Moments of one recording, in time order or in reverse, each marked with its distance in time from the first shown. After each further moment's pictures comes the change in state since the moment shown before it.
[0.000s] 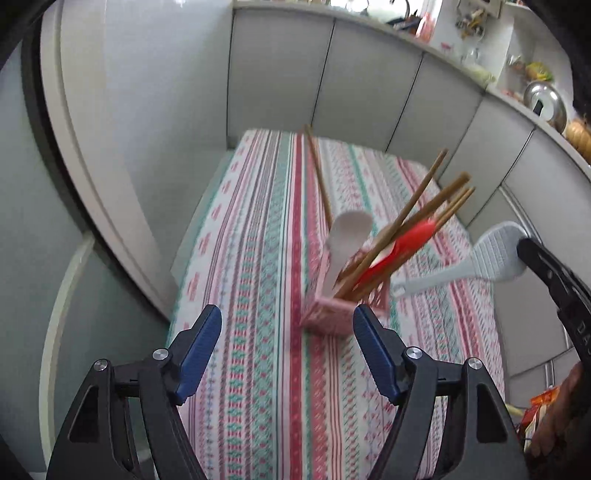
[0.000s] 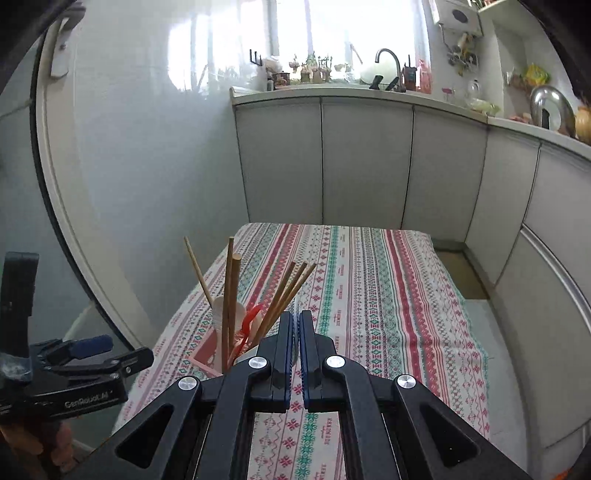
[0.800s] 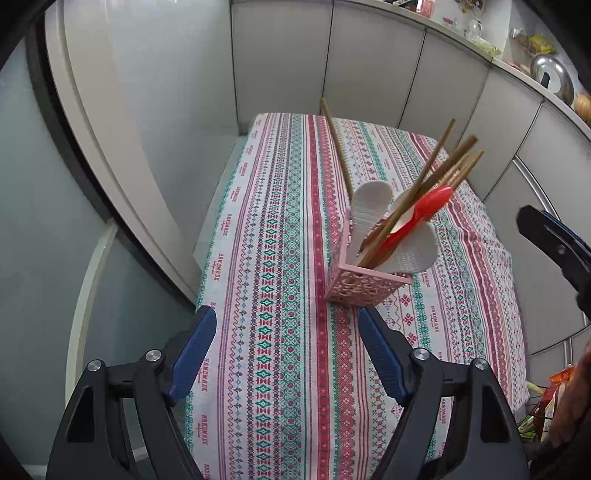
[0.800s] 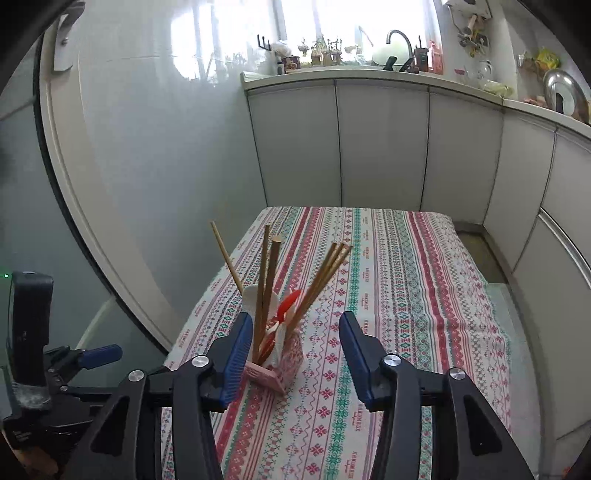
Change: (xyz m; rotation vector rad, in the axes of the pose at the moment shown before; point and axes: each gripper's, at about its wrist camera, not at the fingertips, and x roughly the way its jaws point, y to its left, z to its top) left arm -0.013 -0.010 -0.009 0.066 0.048 0.092; right arm -0.017 -0.010 -0.002 0.076 0.081 0.080
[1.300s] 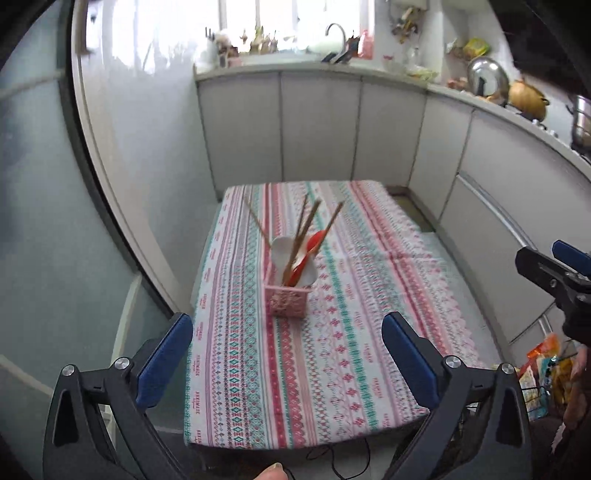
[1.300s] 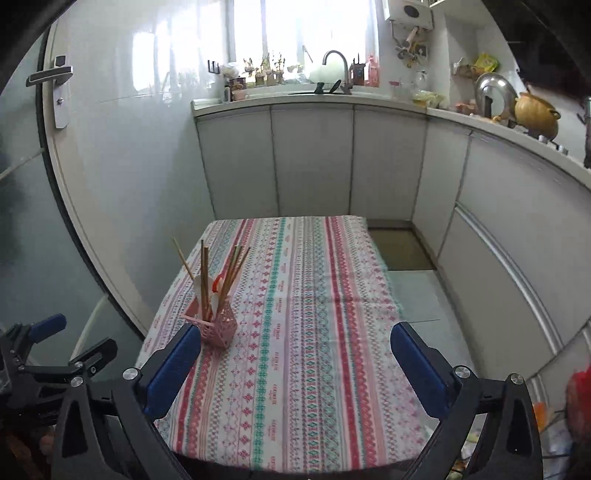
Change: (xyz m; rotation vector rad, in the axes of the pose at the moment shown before) left arm -0.187 -0.075 -0.052 0.132 -0.261 -0.038; right arm -0.193 -0.047 -0.019 0.038 -0.054 -0.206
